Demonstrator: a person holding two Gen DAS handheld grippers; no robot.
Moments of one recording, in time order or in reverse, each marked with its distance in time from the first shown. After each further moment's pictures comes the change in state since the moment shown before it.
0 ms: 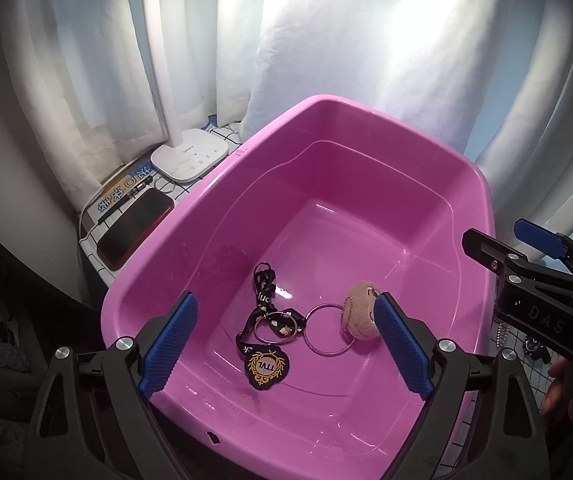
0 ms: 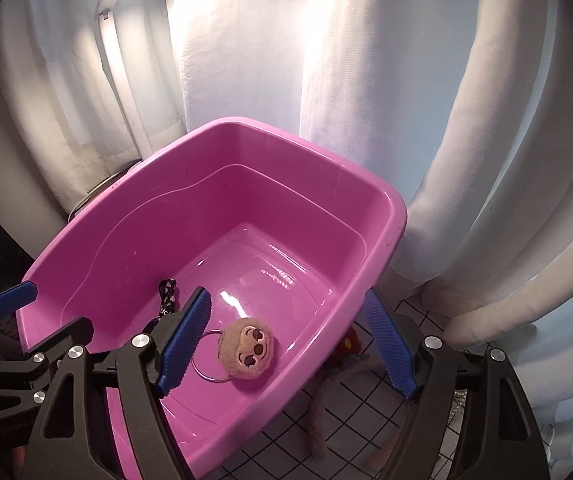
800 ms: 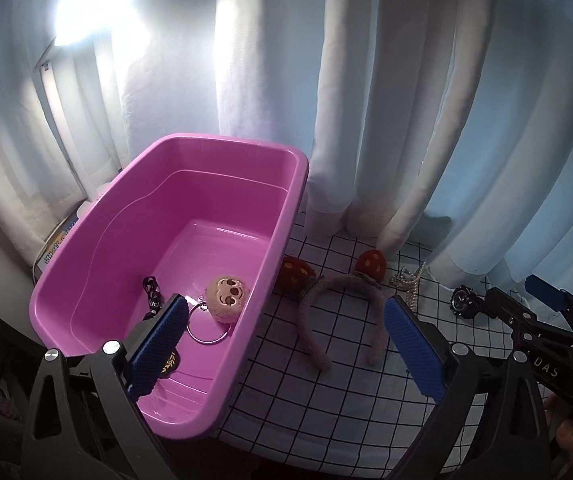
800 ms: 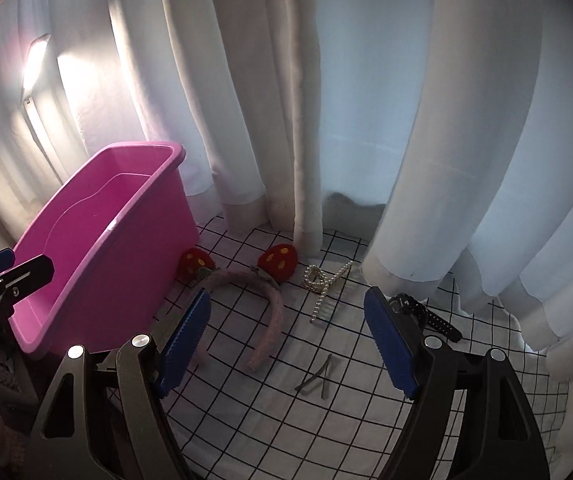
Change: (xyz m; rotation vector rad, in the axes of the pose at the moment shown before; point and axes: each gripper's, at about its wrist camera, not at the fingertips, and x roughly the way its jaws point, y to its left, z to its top) left arm -0.068 -0.151 -0.055 0.228 -0.107 -0.159; right arm -0.124 -0.159 -0.165 0.323 -0.071 -0.176
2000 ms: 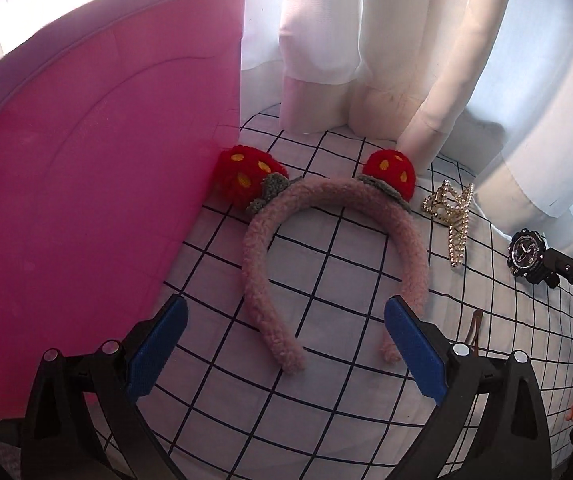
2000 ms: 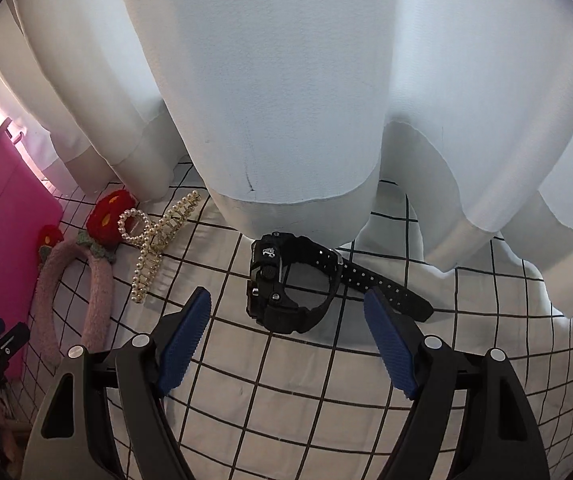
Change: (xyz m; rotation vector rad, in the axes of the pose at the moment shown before) left arm 0.179 -0.045 -0.081 -0.049 0.195 0.034; right arm 0.160 -0.148 -0.033 0.152 0.191 -0.064
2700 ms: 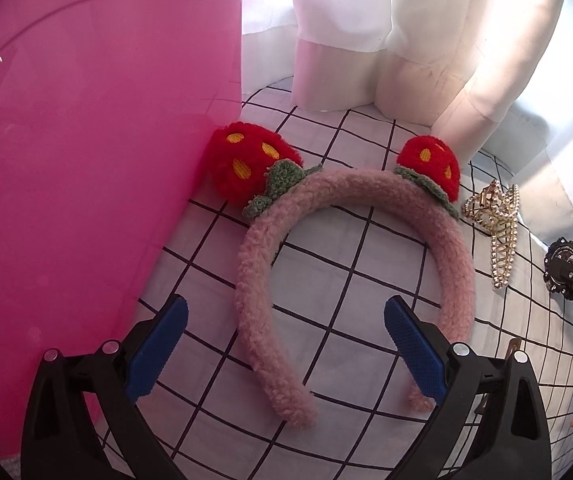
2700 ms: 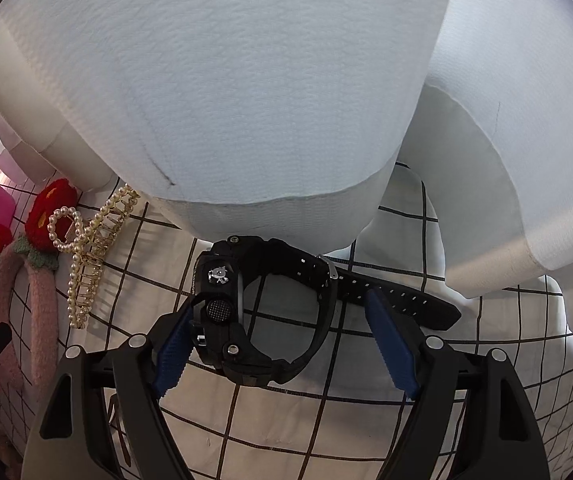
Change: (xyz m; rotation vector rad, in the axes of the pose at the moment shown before) left arm 0.054 0.000 0.013 -0.027 0.071 0.041; right arm 0.060 -0.002 0.022 0.014 0.104 -0.057
